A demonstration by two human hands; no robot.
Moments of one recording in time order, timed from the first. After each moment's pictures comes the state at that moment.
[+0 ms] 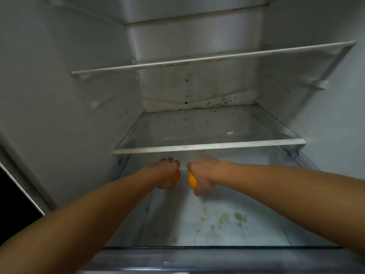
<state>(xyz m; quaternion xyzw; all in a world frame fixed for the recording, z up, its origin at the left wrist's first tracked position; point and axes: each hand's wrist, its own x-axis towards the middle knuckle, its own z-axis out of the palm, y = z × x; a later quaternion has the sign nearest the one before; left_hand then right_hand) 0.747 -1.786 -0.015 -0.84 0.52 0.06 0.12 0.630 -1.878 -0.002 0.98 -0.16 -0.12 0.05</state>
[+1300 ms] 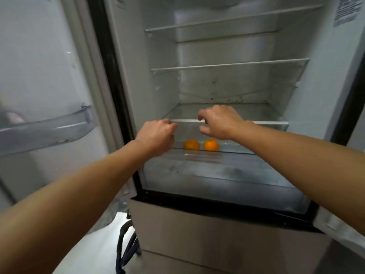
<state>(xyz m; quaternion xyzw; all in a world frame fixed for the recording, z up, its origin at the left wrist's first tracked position) 0.598 -1.575 0.070 -0.83 0.46 -0.31 0.04 0.497 -1.756 0.097 0.97 -0.07 0.20 0.12</state>
